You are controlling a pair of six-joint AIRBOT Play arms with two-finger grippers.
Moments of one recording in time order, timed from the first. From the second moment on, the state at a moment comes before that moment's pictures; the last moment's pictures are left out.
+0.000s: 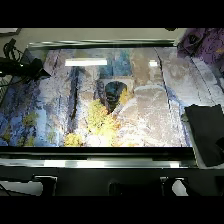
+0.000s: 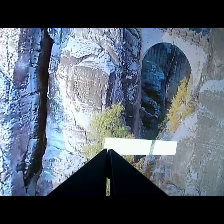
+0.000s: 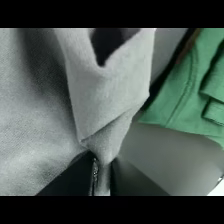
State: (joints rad) left arm 0.16 -1.62 1.84 1.01 -1.35 -1.68; right arm -0.67 -1.03 0.89 -1.96 1.51 2.03
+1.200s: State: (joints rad) left arm -0.06 -1.17 1.40 1.43 -1.16 -1.57; right arm 0.28 -1.03 1.02 -1.45 0.94 1.61
